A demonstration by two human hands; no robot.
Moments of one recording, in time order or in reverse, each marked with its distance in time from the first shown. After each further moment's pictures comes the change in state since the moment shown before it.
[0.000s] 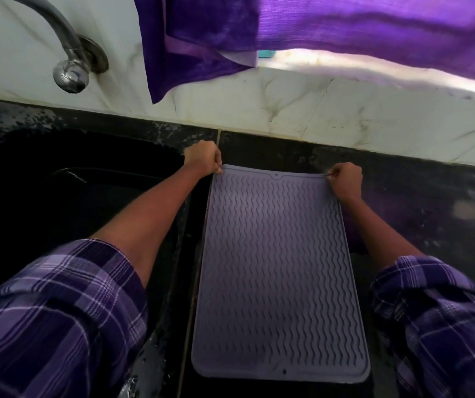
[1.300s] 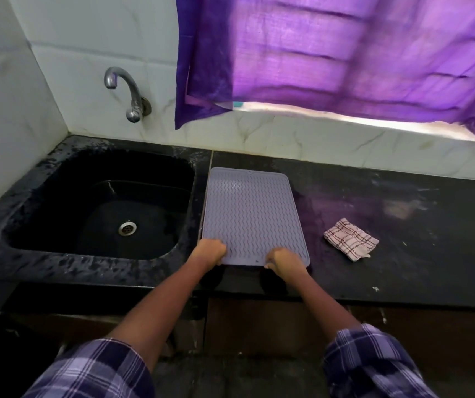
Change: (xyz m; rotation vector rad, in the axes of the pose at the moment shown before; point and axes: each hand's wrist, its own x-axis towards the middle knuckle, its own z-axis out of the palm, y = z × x) left_hand -0.348 -0.005 0.093 0.691 -0.162 0.419; right_hand -0.367 0.010 -0.055 -0.327 -0.468 -0.375
